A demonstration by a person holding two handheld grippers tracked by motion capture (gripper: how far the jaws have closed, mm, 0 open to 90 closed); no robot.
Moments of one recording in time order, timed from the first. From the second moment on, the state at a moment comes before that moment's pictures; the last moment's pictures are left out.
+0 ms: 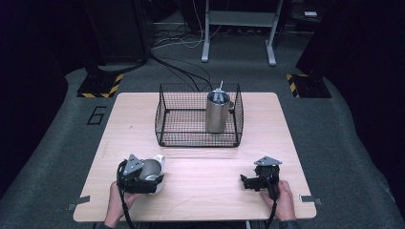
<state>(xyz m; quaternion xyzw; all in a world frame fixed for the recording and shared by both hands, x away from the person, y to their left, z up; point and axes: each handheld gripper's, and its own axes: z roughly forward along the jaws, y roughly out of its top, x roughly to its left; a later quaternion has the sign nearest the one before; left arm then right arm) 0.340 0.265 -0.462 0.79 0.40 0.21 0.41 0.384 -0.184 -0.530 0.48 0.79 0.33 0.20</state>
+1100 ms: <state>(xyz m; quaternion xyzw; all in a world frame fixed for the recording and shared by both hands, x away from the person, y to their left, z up) 0.369 0.260 -0.413 0.80 0.37 0.23 0.41 0.384 -0.184 -0.530 0.48 0.79 0.33 0.20</state>
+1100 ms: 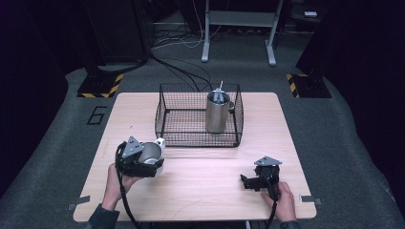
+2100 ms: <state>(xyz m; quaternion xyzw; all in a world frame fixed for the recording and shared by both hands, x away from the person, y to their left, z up) 0.407 0.236 -0.375 0.80 0.33 0.23 0.43 0.384 -0.184 -0.530 0.48 0.79 0.33 0.20</state>
